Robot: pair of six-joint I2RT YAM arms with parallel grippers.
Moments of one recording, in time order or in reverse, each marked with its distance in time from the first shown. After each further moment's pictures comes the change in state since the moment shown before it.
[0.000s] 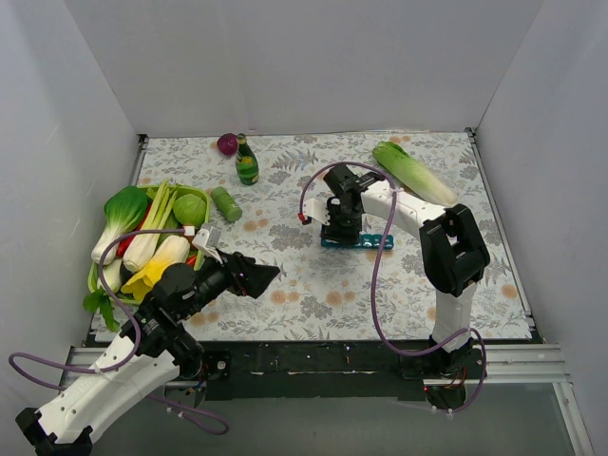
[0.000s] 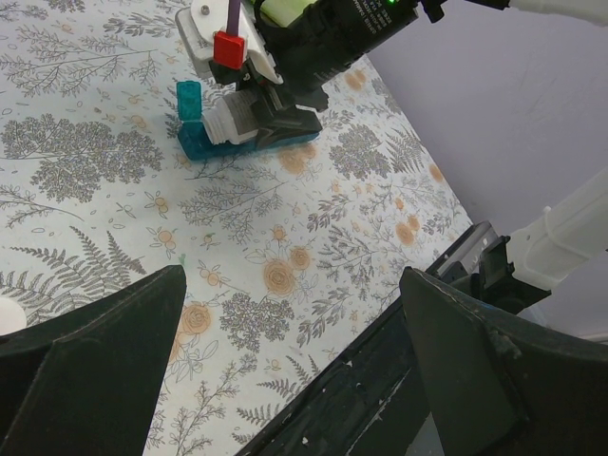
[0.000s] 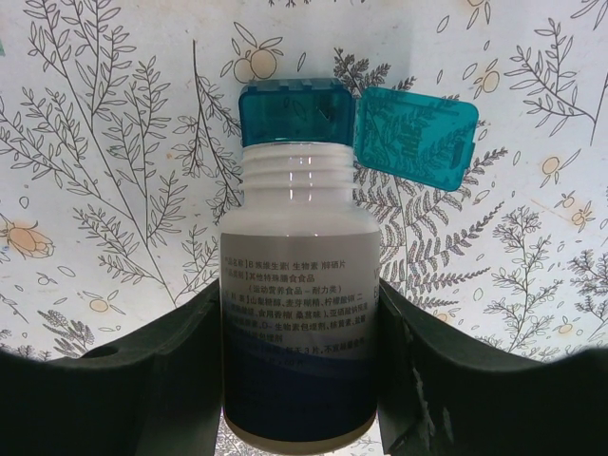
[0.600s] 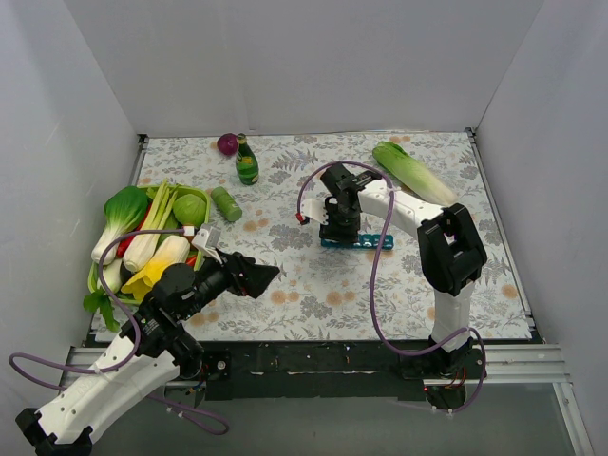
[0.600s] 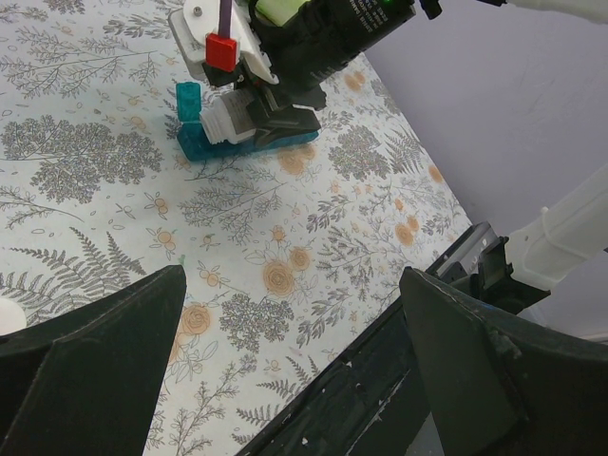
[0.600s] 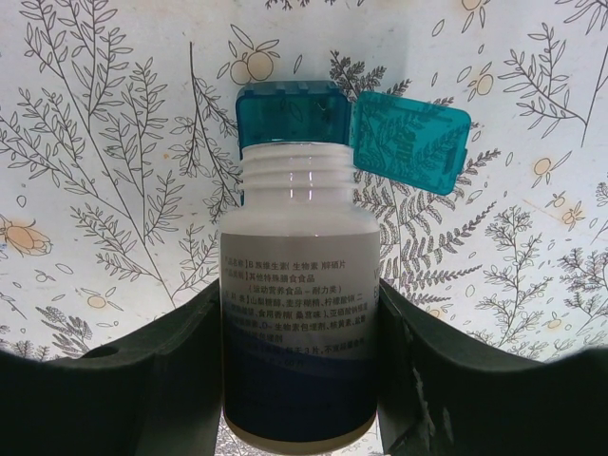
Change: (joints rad) left arm 0.000 -0.004 0.000 0.000 0.000 0.000; right arm 0.014 0.017 0.034 -0.029 0.027 0.000
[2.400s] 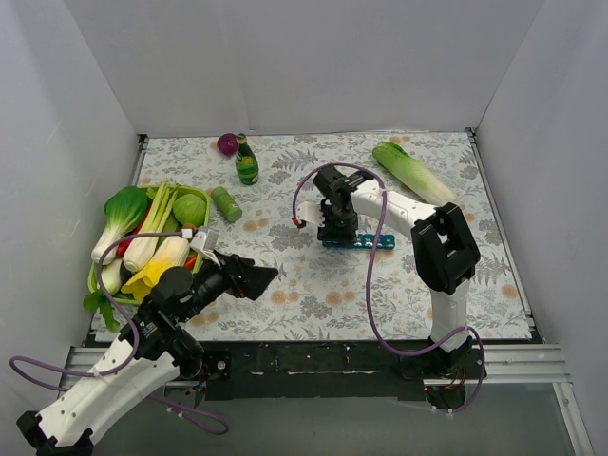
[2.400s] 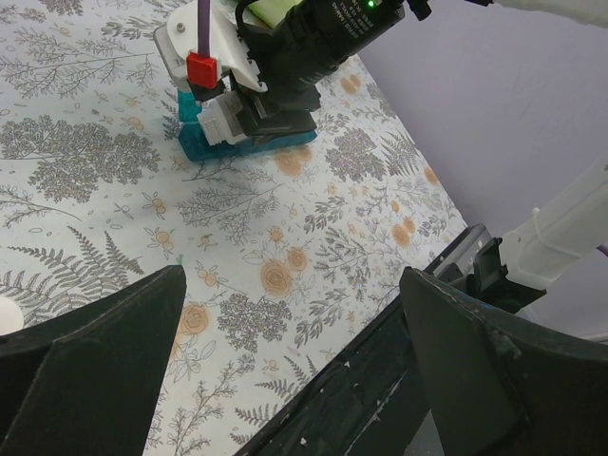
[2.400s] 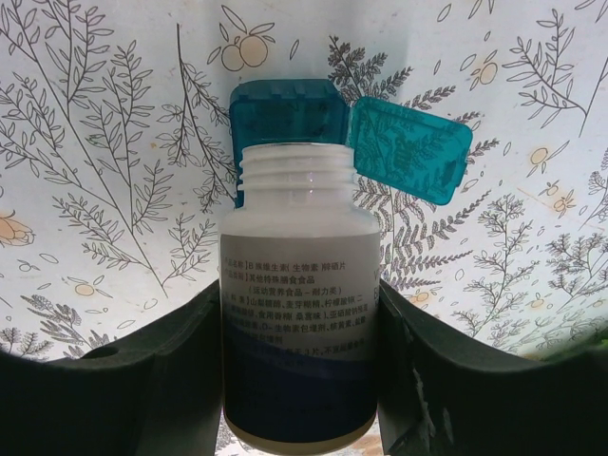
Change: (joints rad) left arm 0.000 -0.036 -0.020 0.000 -0.001 -0.007; right arm 0.034 0.034 0.049 -0.051 0.102 0.000
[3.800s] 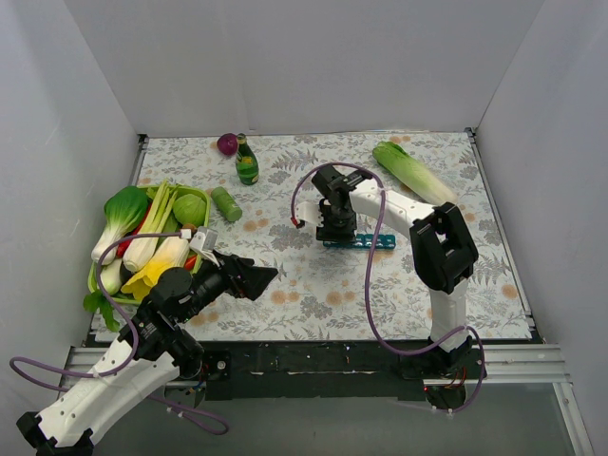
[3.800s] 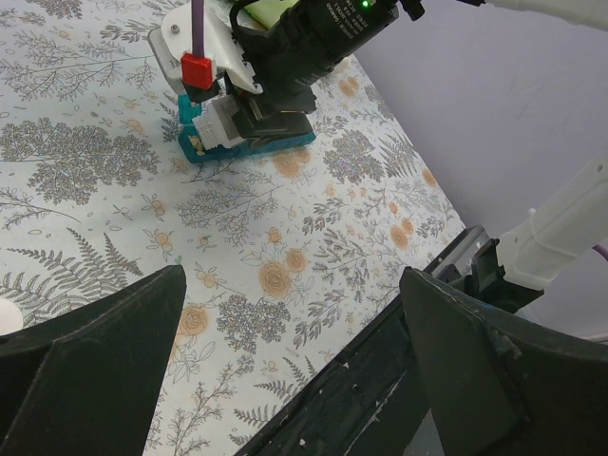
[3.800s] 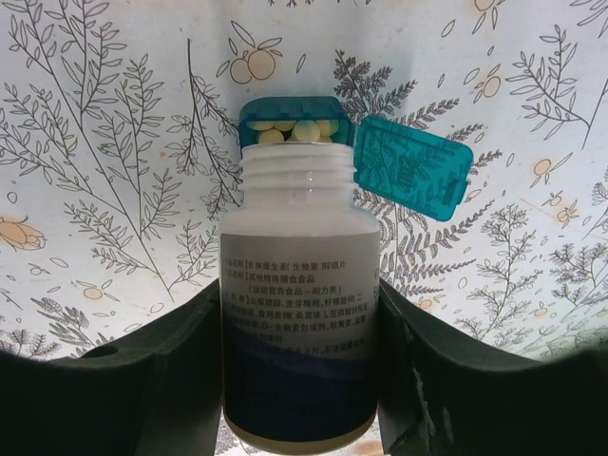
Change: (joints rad) left arm 0.000 -0.010 0.000 0.000 0.000 0.000; right arm 0.005 0.013 0.018 -0.014 -0.011 0.005
